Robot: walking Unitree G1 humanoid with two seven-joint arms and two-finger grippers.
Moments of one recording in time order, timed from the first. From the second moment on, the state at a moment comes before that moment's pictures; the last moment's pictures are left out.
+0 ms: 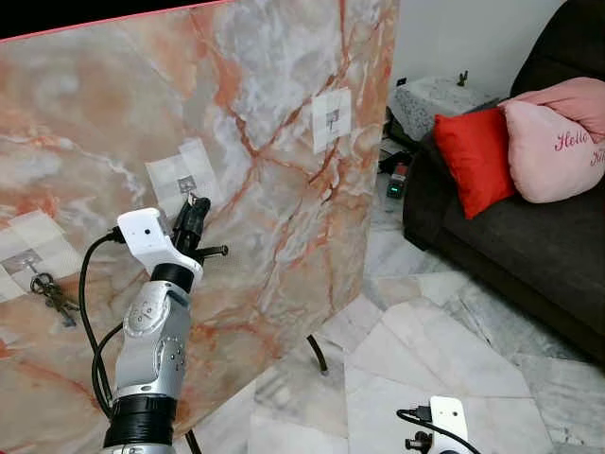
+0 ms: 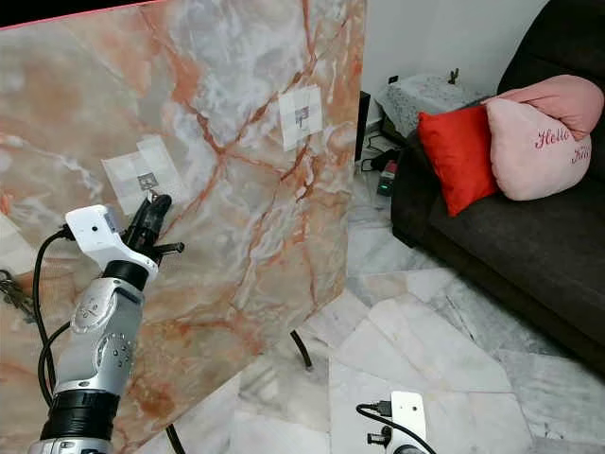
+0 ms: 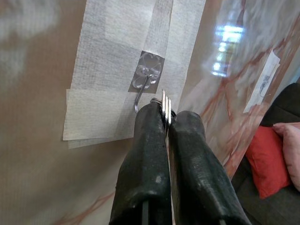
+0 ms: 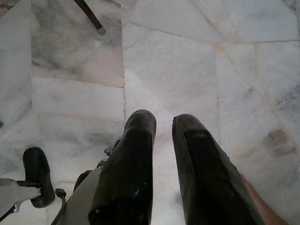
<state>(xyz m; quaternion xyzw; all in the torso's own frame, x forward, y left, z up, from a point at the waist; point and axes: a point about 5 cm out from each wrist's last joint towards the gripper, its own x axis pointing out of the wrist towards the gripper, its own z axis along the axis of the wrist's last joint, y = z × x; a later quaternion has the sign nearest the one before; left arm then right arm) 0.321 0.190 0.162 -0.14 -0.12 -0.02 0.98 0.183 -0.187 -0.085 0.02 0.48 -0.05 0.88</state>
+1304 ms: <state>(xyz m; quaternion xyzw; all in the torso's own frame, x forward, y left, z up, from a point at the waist) 0.314 0.185 0.132 -0.11 -0.04 -0.04 0.99 0.183 -0.188 -0.085 0.02 0.48 -0.06 0.88</state>
